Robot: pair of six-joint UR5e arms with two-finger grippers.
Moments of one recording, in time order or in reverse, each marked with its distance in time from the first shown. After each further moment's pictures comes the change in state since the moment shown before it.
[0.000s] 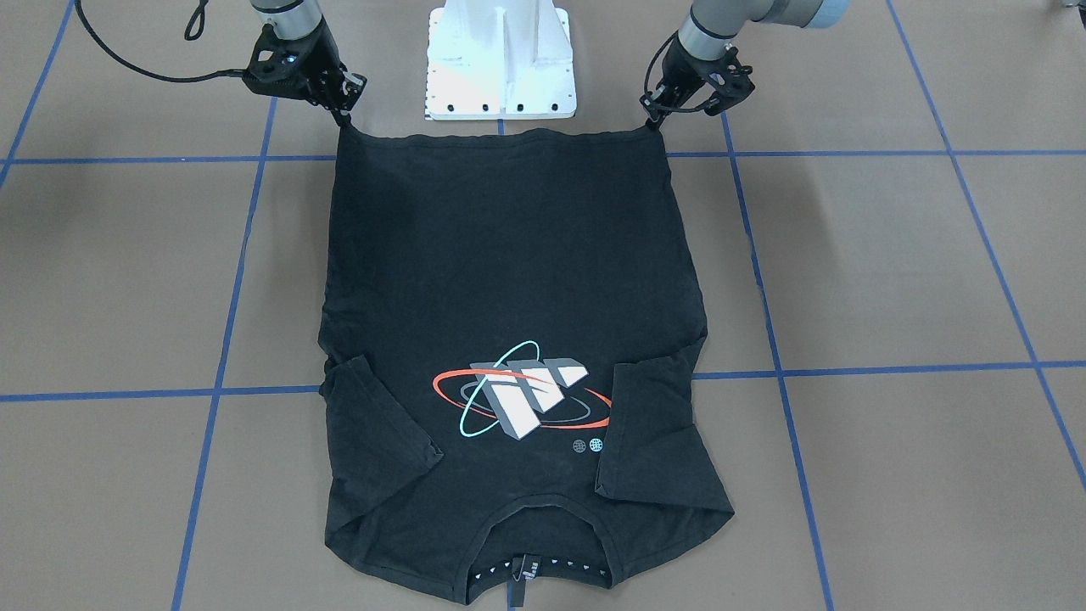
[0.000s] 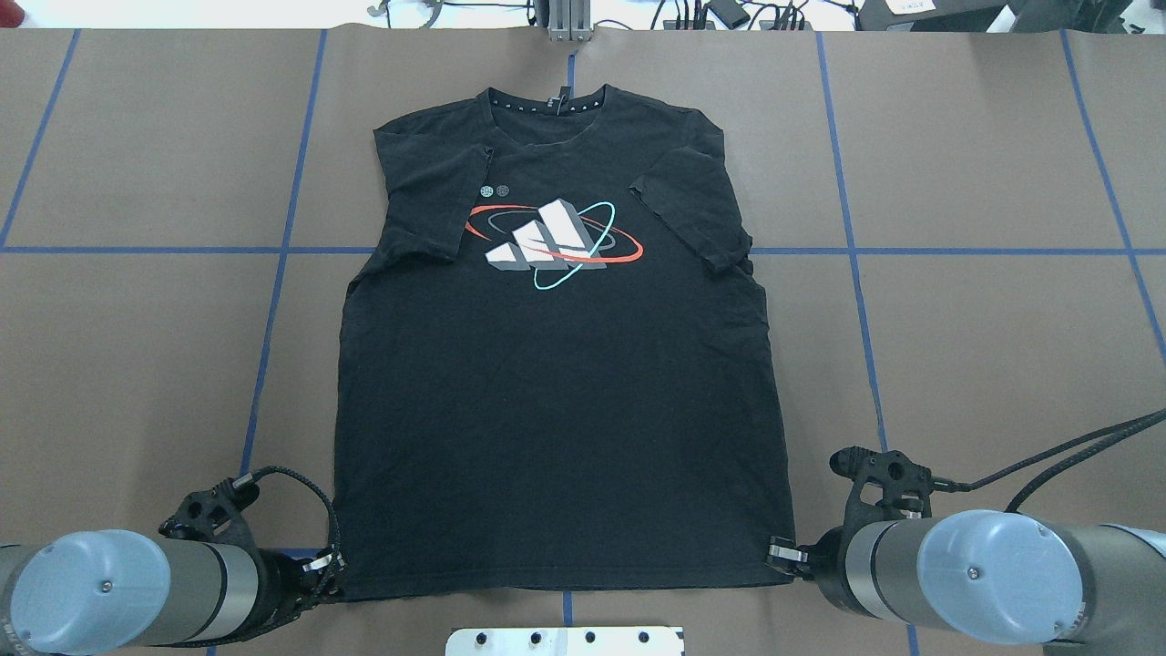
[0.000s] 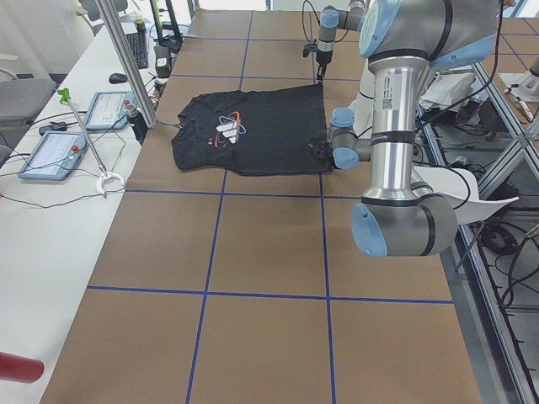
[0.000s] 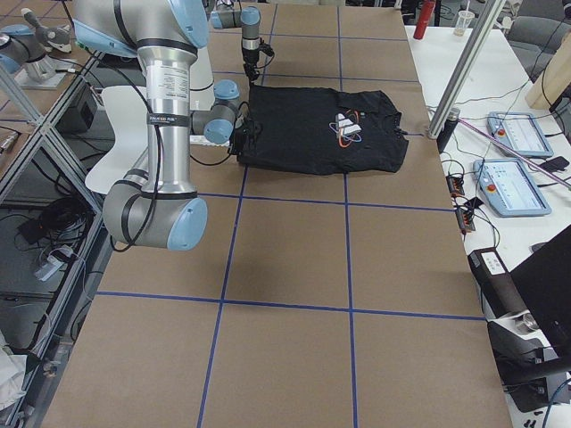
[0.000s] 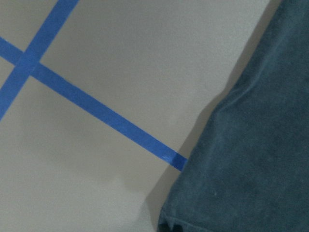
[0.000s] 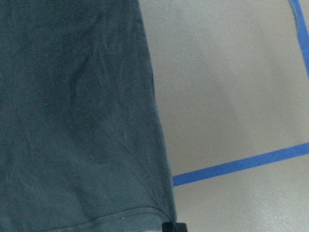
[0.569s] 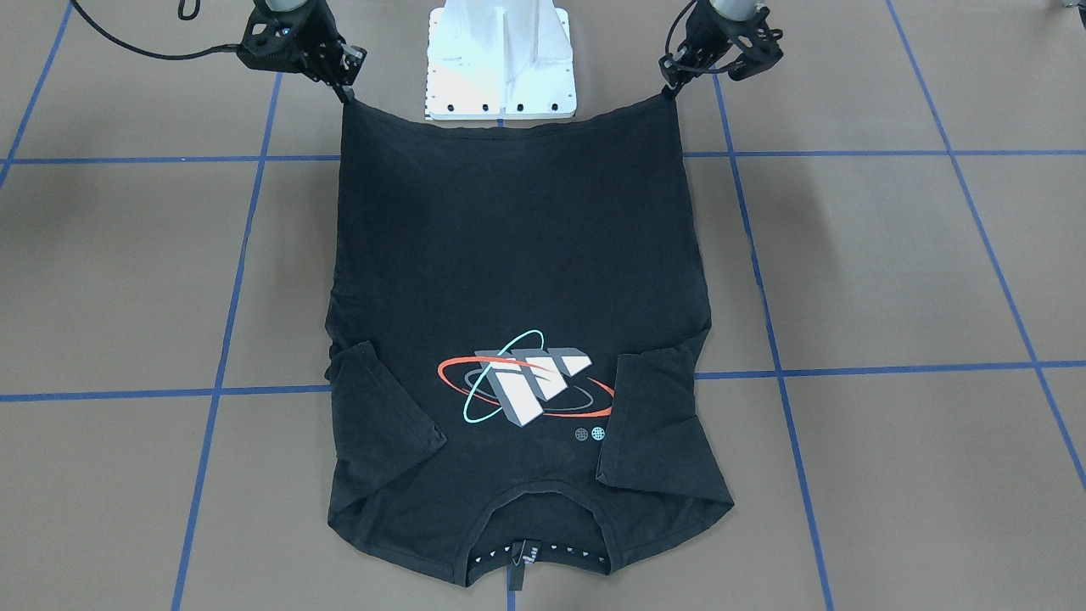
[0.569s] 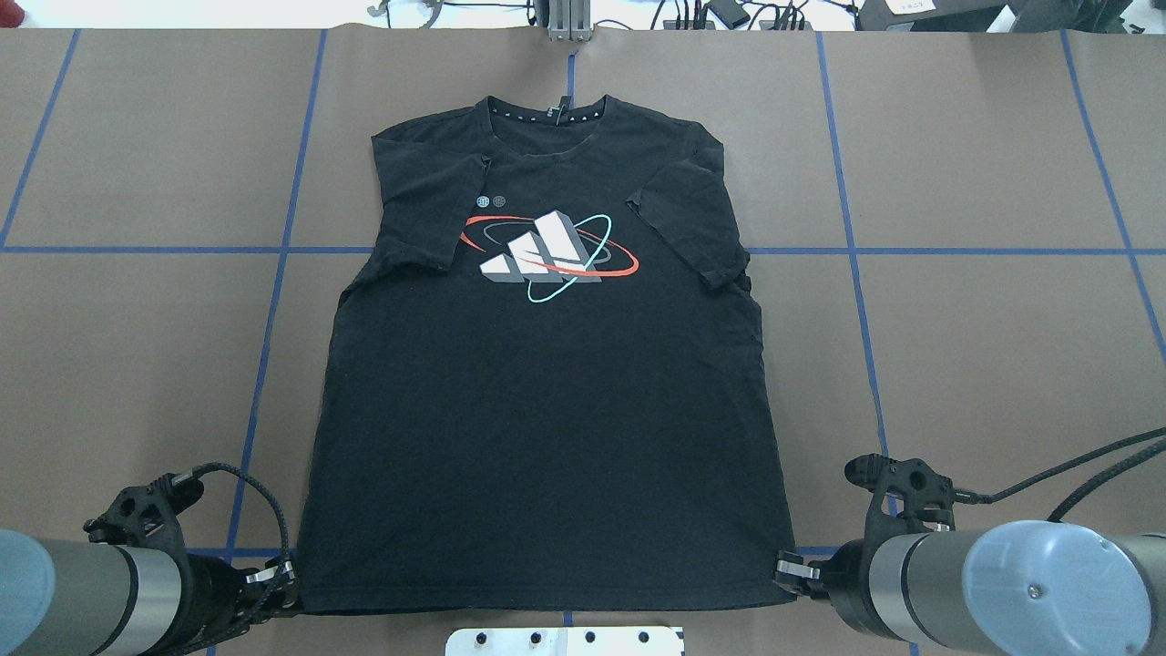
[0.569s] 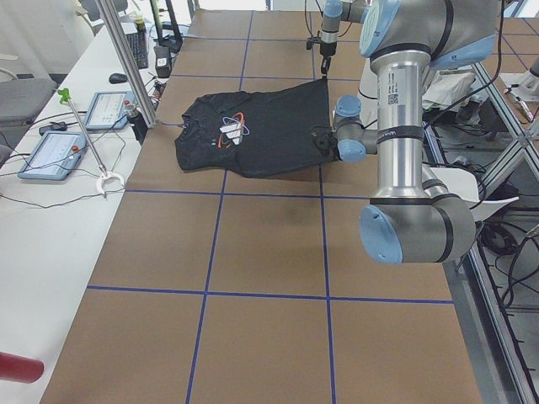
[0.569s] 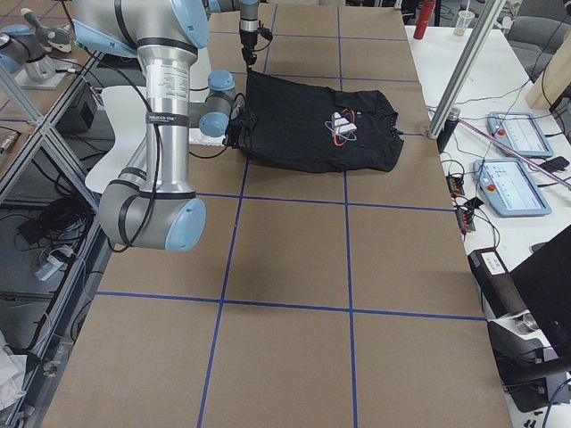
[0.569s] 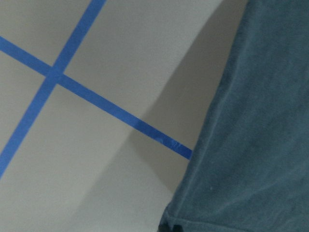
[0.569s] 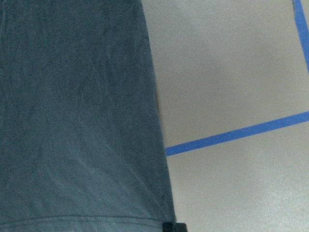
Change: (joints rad) left arm -0.016 0.129 -0.179 0.000 -0.045 0.067; right arm -0.022 -0.043 0.111 -0.010 0.023 0.027
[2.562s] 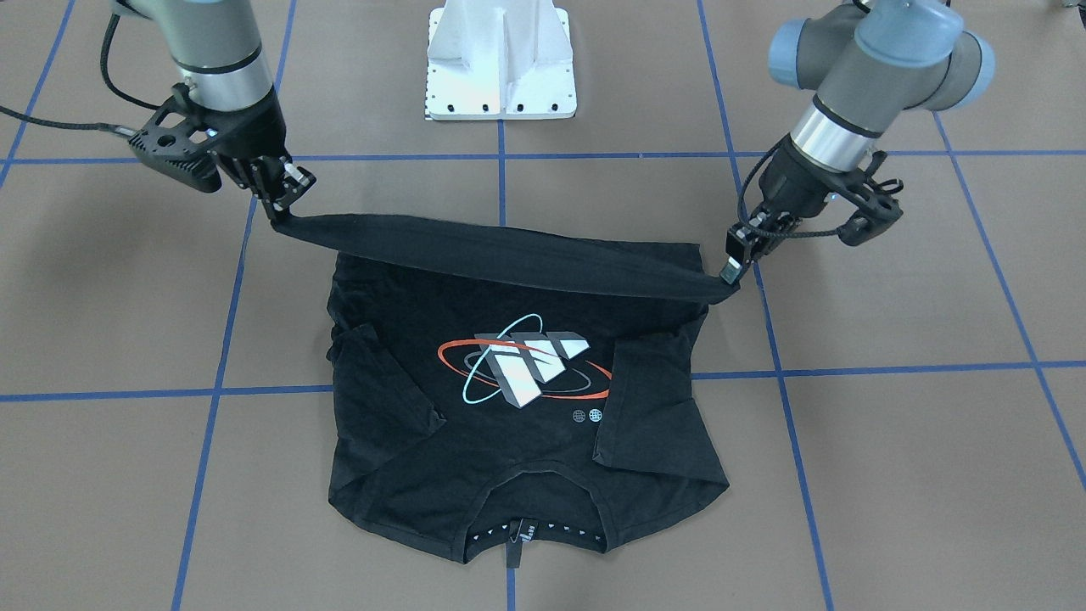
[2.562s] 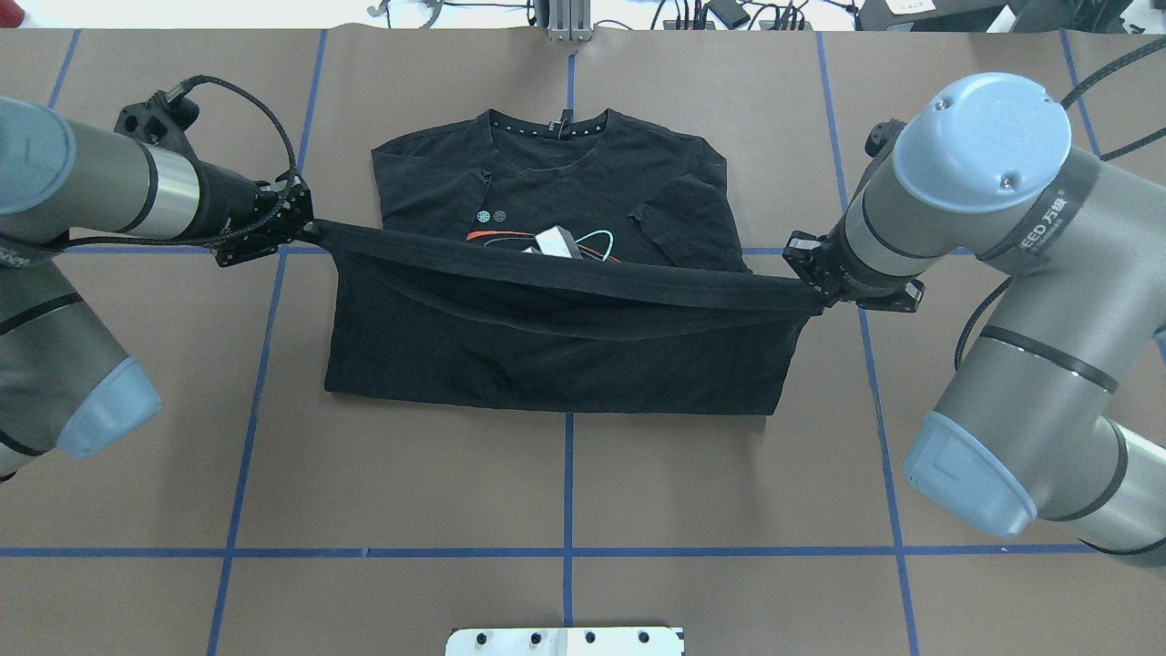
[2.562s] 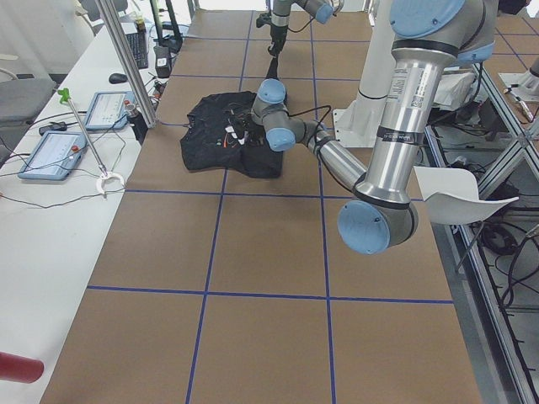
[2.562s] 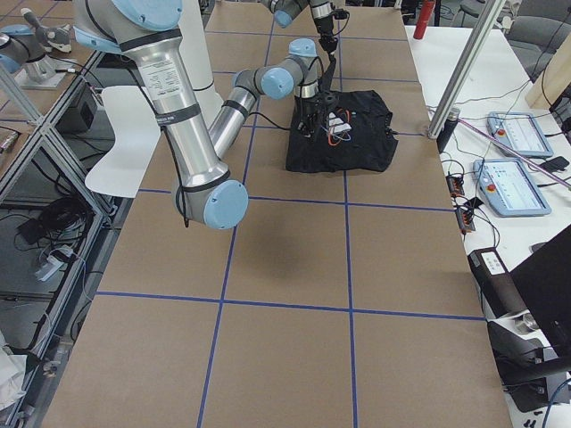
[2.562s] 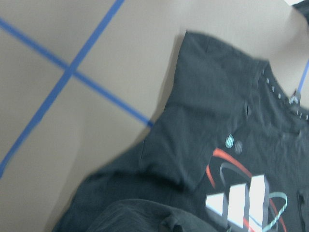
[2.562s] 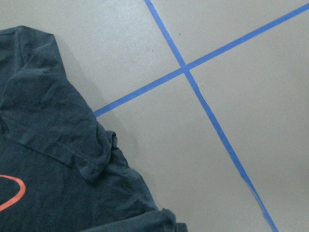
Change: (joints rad) left arm -0.684 -0.478 0.465 -0.016 -0.228 0.333; right arm 0.602 0.488 -0.263 -0.550 0.201 -0.300
